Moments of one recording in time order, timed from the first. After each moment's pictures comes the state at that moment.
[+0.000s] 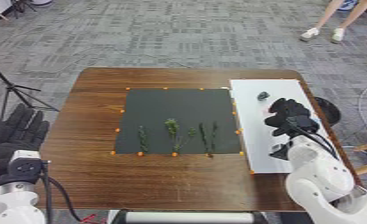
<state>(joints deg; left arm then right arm) 132.0 -55.0 -101.7 -123.5 3.9 20.1 34.1 -99.8 -48.8 74.3 -118.0 -135.4 -0.7 37.4</state>
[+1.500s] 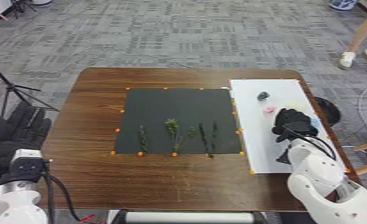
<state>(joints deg) 131.3 -54.6 -100.6 -123.5 3.7 19.0 34.8 -95.9 -48.6 71.4 -107.3 -137.3 -3.0 37.3</state>
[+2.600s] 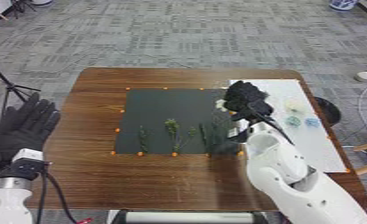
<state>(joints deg) 129.1 -57.5 -106.8 -117.3 16.0 5.2 19.2 -81.7 -54.2 54.4 -113.1 -128.2 11.7 33.9</state>
